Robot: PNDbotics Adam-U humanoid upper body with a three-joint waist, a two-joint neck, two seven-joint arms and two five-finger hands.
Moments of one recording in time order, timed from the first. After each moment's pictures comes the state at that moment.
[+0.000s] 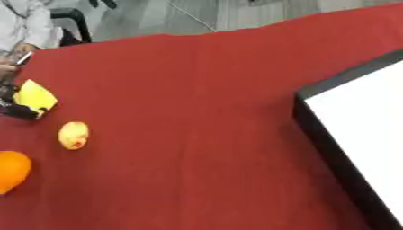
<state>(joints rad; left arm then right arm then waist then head) -0.76 0.99 0.13 -0.66 -0.28 0.25 -0.17 -0.22 -0.51 -0.15 -1.99 -0.04 0.06 -0.04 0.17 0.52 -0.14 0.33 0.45</state>
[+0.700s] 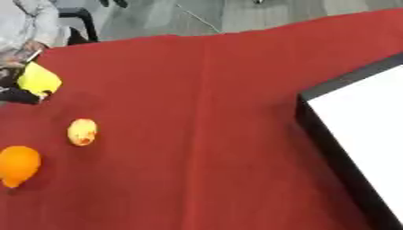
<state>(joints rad) -0.77 0.98 0.09 -0.89 -0.24 0.22 -0.23 -0.21 -0.53 -0.15 -1.96 -0.07 0.06 -0.06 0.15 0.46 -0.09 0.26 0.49</state>
